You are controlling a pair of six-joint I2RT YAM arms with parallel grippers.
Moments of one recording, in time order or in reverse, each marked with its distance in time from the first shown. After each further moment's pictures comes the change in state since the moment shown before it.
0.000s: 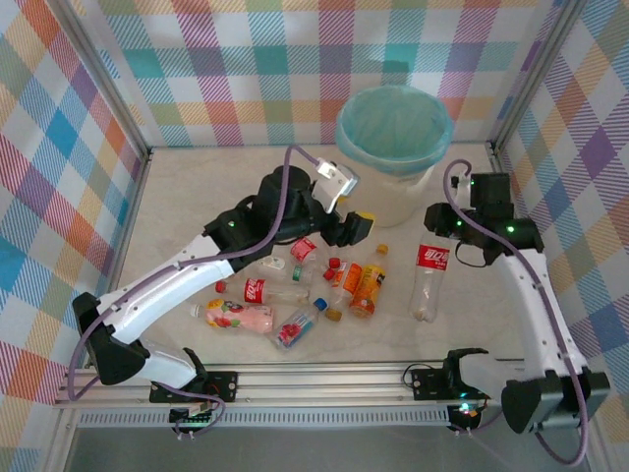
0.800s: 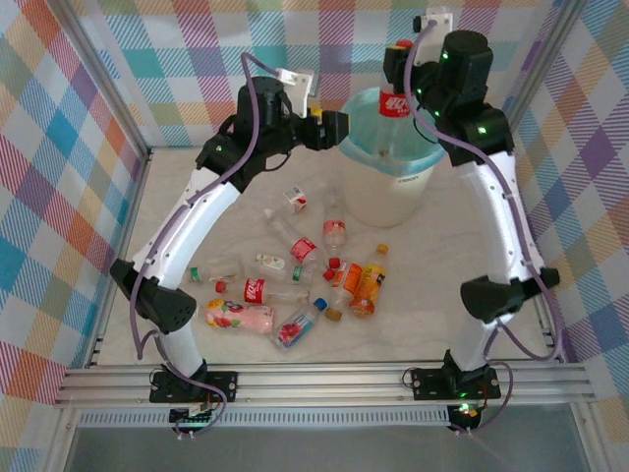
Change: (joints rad) left arm 0.334 0.393 0.636 -0.166 0.106 -0.200; right arm 0.248 0.743 1.201 0.277 0.237 -0.220
